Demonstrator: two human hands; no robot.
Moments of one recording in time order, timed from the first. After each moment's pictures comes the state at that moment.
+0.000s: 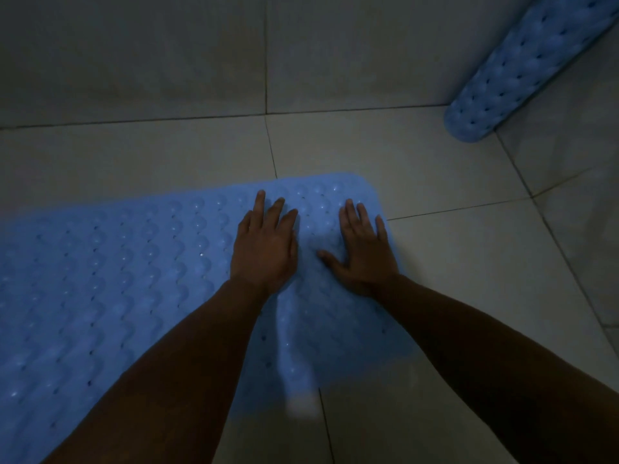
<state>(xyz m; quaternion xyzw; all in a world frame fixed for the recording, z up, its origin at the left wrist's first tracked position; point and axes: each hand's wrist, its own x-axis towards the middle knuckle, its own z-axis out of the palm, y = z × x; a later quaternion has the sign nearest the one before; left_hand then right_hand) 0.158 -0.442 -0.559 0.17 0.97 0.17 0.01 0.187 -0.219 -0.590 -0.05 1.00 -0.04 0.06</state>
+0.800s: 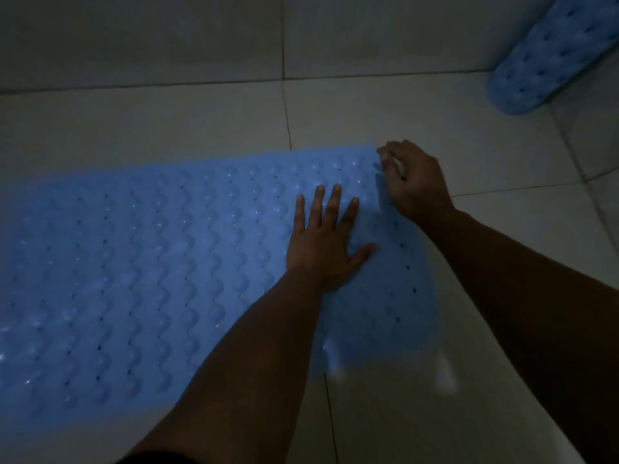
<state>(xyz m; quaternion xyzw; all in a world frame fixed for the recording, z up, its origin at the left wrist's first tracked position) 0.184 -0.374 -0.599 0.23 0.97 0.09 0.08 0.116 -0.183 -0.541 -0.05 0.95 -0.26 -0.14</state>
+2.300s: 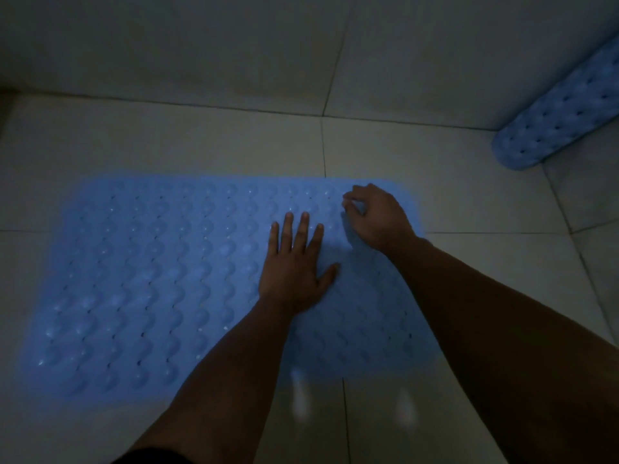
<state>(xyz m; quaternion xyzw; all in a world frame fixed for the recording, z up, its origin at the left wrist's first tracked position) 0.203 -0.471 -0.600 0.16 0.98 0.10 0.04 0.121 -0.290 -0.514 -0.03 0.97 -0.24 0.08</state>
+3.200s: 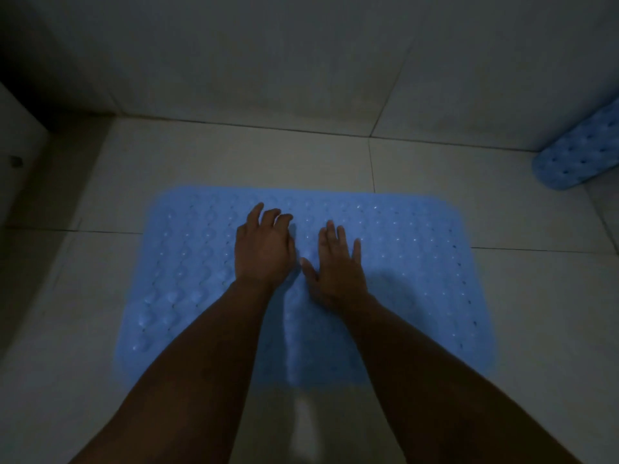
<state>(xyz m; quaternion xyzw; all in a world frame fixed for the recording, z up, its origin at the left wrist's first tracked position) 0.184 -0.616 -0.539 0.01 0.99 0.16 -0.02 0.203 -0.452 -0.574 -0.09 0.99 -0.10 0.11</state>
